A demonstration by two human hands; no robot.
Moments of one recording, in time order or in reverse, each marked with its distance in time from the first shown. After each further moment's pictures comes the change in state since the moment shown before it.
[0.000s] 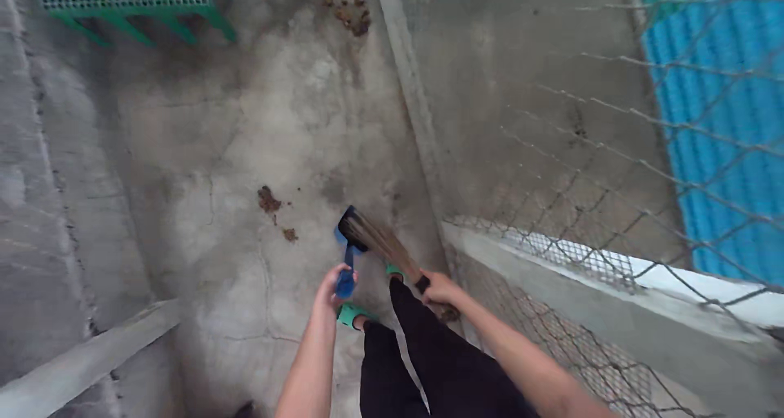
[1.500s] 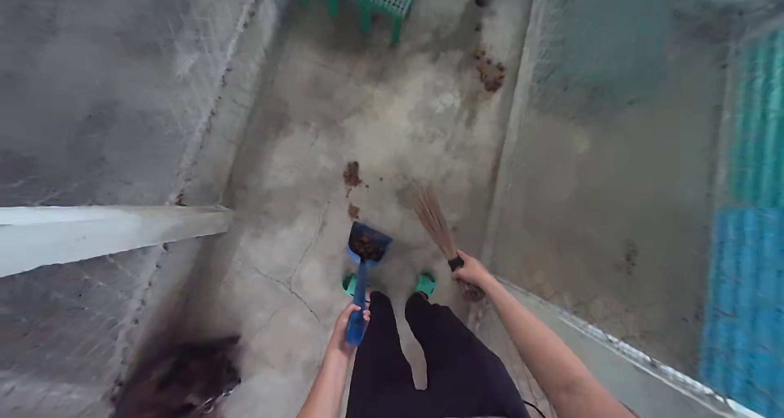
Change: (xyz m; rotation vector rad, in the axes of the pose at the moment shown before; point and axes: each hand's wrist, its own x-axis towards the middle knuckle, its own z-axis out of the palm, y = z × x) left_hand -0.042 -0.109 -0.257 -0.759 -0.289 0.183; right_hand 0.015 -0.201 0.045 -0.311 0.209 -0.032
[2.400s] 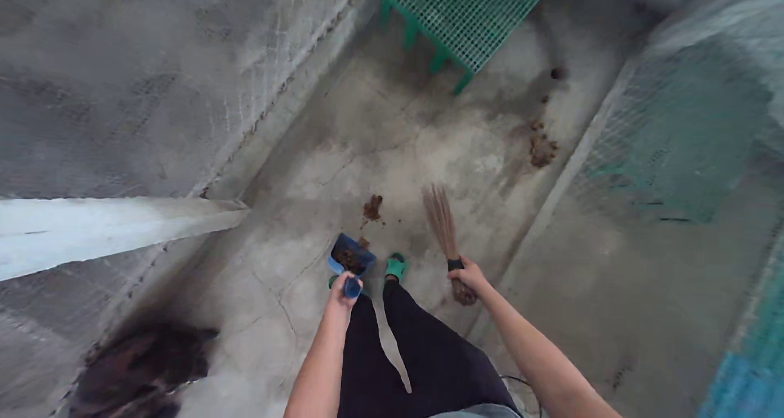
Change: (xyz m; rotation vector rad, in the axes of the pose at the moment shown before) left_hand 0.108 0.207 0.170 -0.245 0.431 0.152; right_hand 0.100 -0.228 -0.148 0.070 0.002 -0.038
